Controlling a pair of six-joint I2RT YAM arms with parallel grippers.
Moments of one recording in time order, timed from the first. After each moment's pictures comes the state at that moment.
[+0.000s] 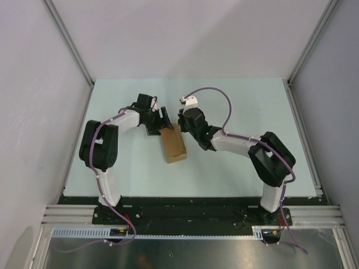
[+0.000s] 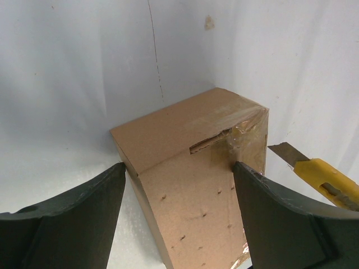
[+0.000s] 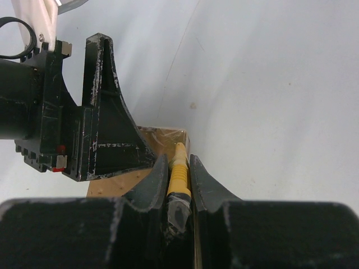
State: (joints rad) left arm -0.27 1.93 1.28 -0.38 0.34 -0.55; right arm 0.80 1.84 1.19 0.26 0.31 0.28
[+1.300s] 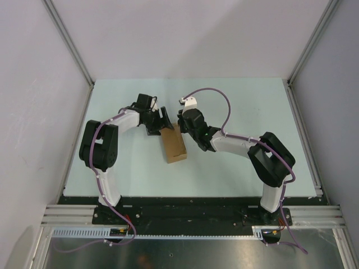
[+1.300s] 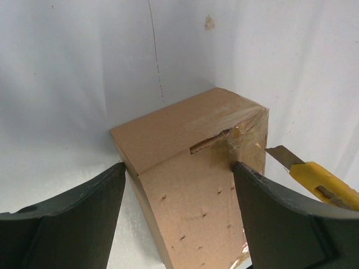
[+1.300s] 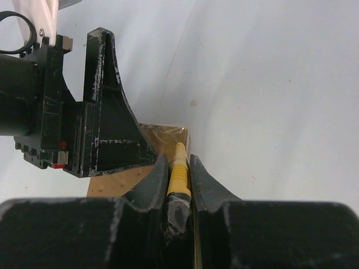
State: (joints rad) left arm -0.27 1.93 1.28 -0.38 0.35 -0.55; right arm 0.82 1.84 1.19 0.25 0.33 0.28
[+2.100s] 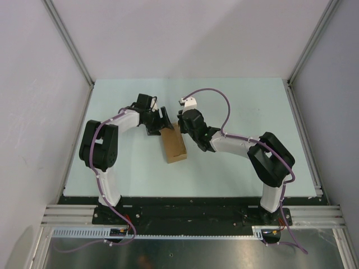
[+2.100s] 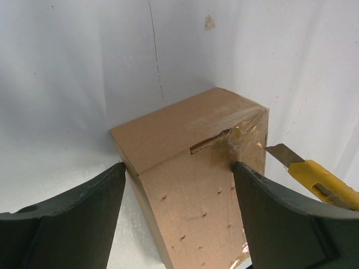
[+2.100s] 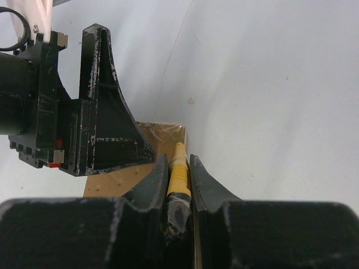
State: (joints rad) left arm -0.27 1.93 1.28 -0.38 0.35 -0.55; right arm 0.82 1.84 1.19 0.24 0.35 0.28
